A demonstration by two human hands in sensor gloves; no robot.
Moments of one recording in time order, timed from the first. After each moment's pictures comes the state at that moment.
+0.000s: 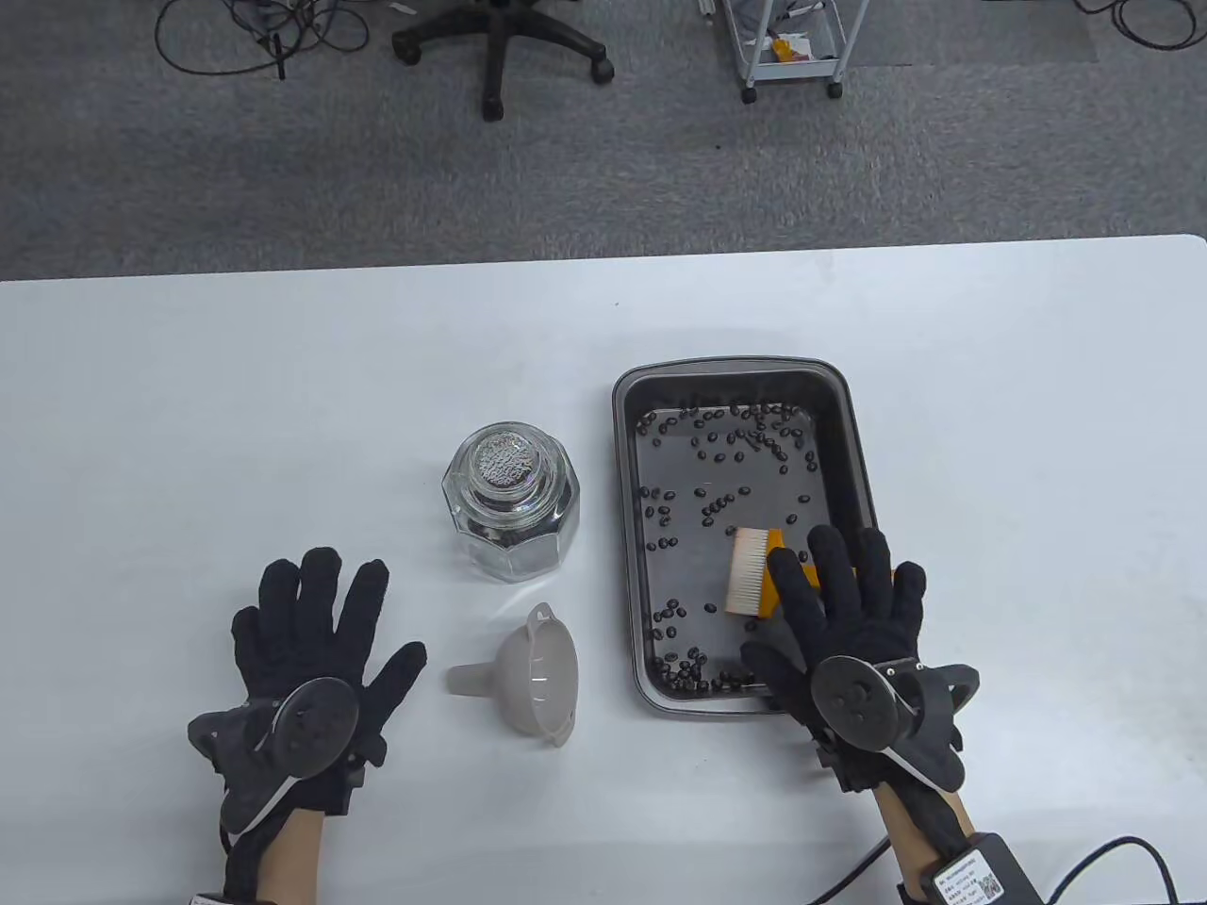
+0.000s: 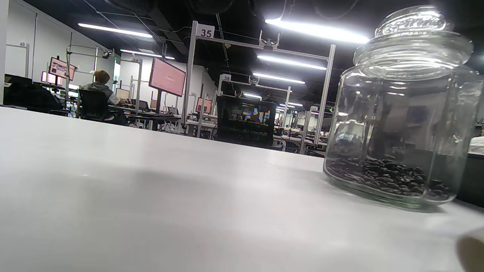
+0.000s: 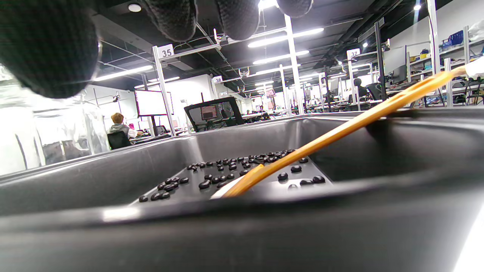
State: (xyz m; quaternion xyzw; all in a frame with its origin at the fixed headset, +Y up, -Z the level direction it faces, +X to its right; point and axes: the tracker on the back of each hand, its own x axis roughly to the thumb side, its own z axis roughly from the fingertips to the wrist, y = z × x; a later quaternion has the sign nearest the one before) left_hand -0.259 -0.703 -0.067 0.08 0.03 0.08 0.99; right_hand 0.199 -0.694 -0.102 0.08 -0.09 0.99 0.09
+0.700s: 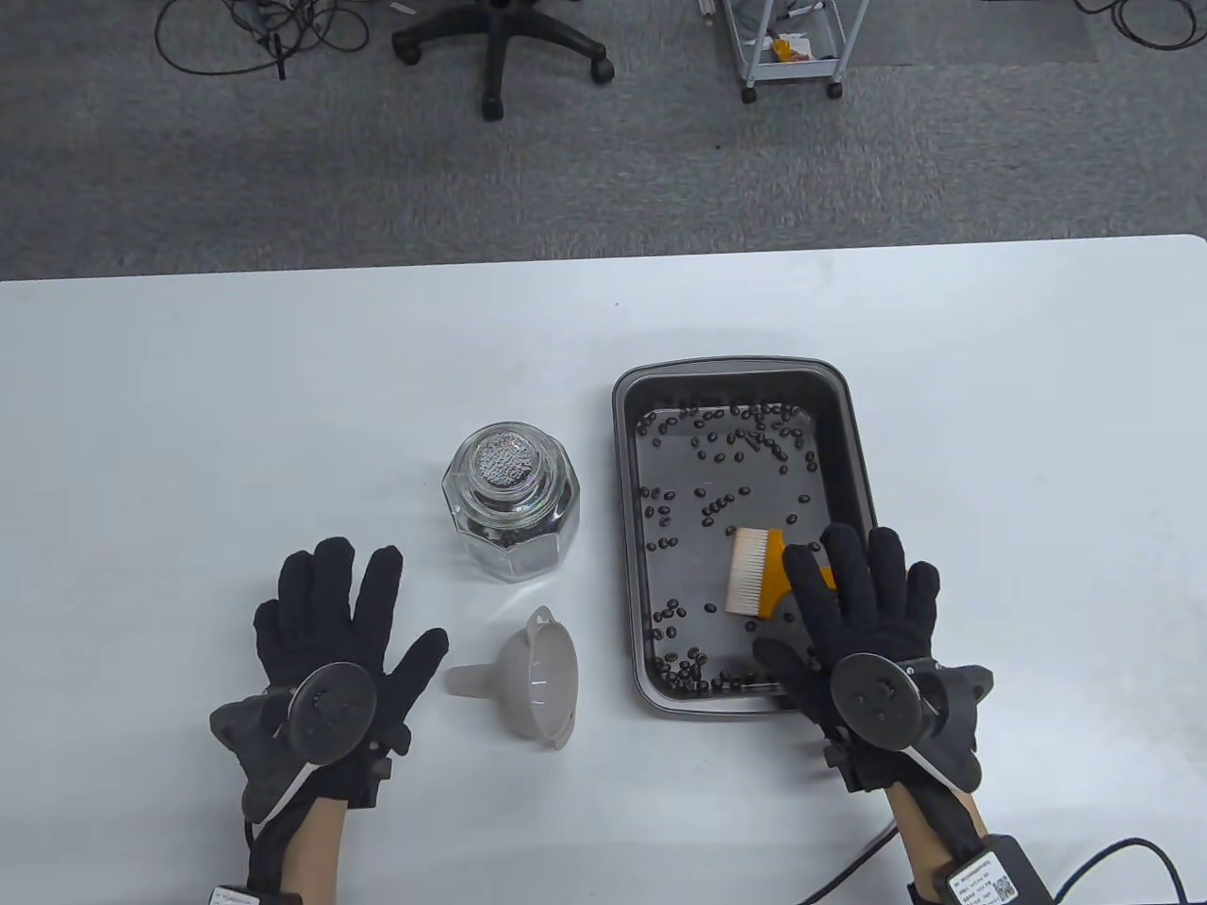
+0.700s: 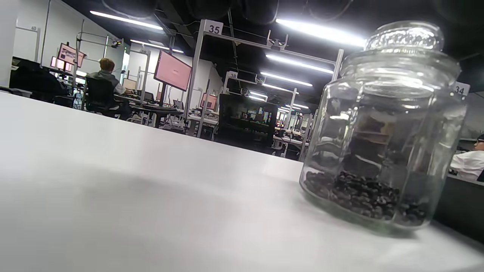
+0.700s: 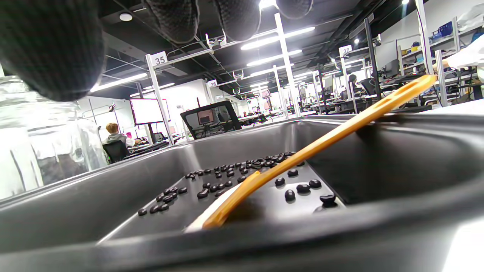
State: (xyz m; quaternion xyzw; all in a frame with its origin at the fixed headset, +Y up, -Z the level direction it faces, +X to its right) left_hand -0.240 -0.684 -0.076 0.08 0.04 0.12 0.99; right_hand 0.210 -0.692 -0.103 0.07 -0.09 0.99 0.11
